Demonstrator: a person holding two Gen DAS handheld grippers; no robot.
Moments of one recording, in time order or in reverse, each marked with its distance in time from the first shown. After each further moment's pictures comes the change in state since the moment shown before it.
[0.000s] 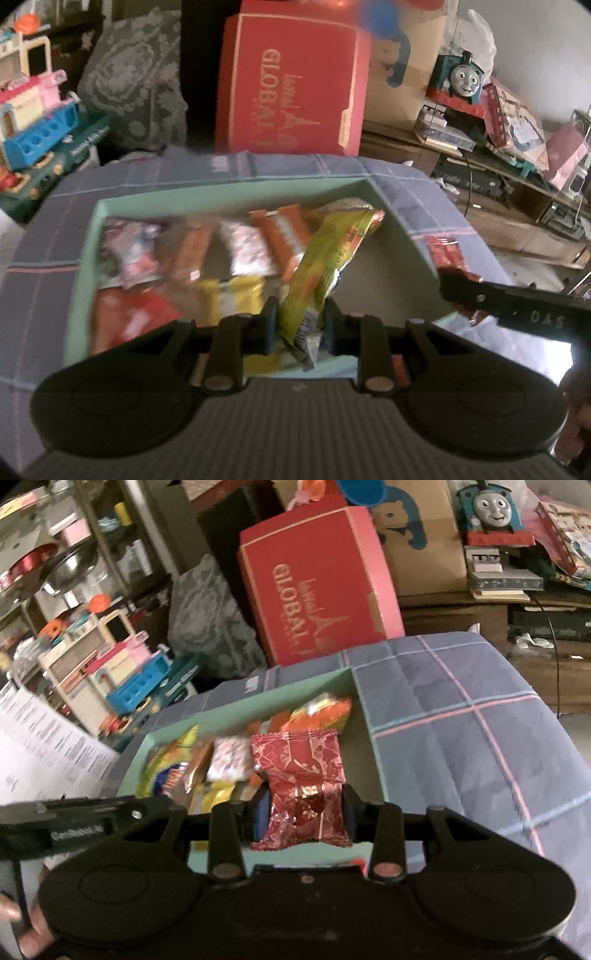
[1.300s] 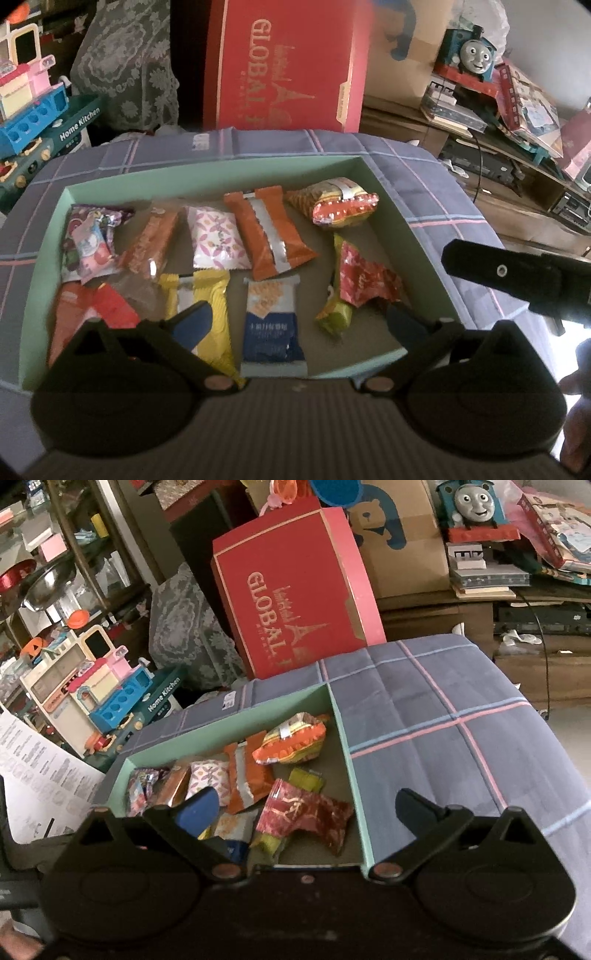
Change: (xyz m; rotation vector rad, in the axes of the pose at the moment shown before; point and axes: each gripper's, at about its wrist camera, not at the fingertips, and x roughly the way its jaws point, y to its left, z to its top) left arm 0.043 -0.028 -0.003 -0.003 0.058 0.040; right arm 0.009 -0.019 0.019 0.042 -0.002 -0.025
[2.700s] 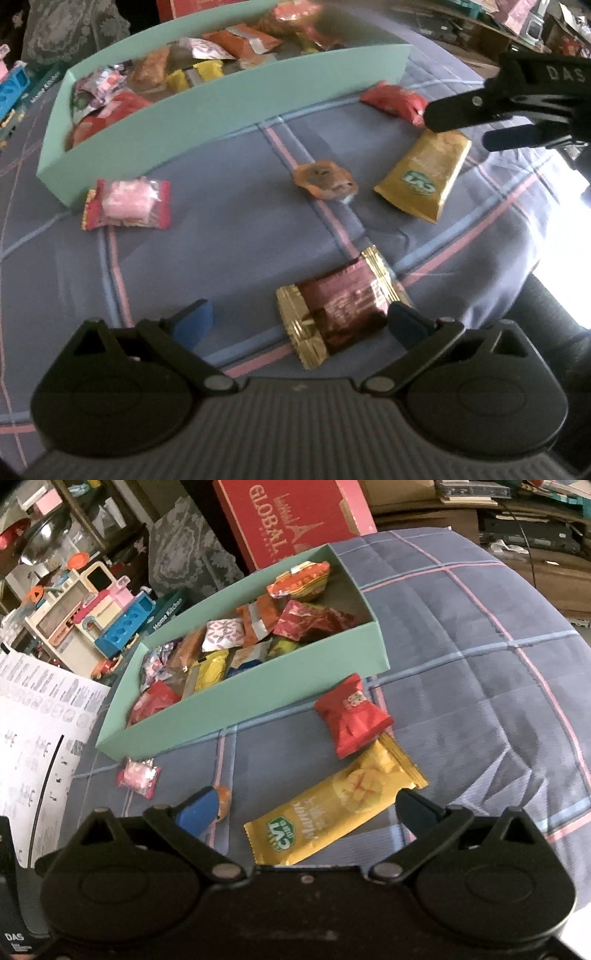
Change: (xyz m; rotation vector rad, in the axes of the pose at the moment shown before) left arm -0.059 0.044 -0.182 0.275 0.244 -0.048; right arm -0.043 0.012 -0.123 0.033 0.231 0.008
